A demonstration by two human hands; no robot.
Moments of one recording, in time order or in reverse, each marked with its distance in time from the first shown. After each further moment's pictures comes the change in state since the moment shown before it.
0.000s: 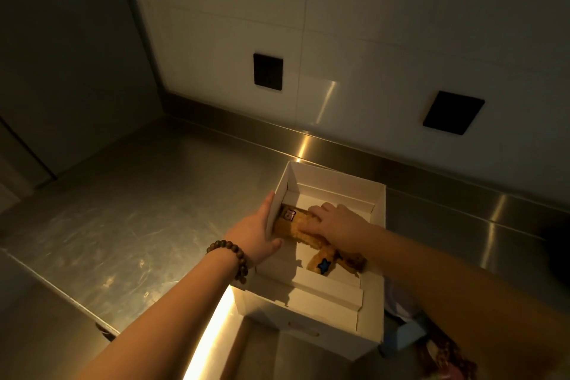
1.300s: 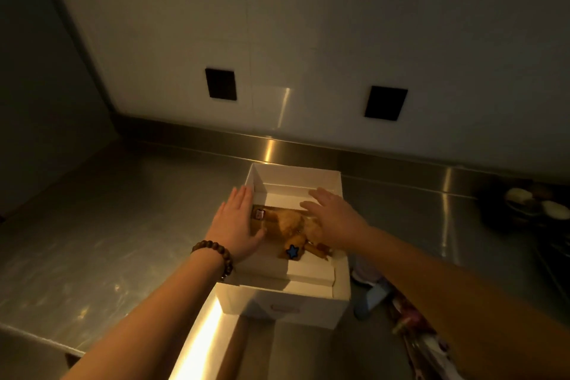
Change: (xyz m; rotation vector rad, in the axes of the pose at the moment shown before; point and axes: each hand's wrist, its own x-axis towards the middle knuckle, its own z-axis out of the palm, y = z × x) left_hand -0.007 0.020 -0.003 0.274 0.205 0.281; right_hand -0.086 -0.022 -0.015 0.431 0.289 0.435
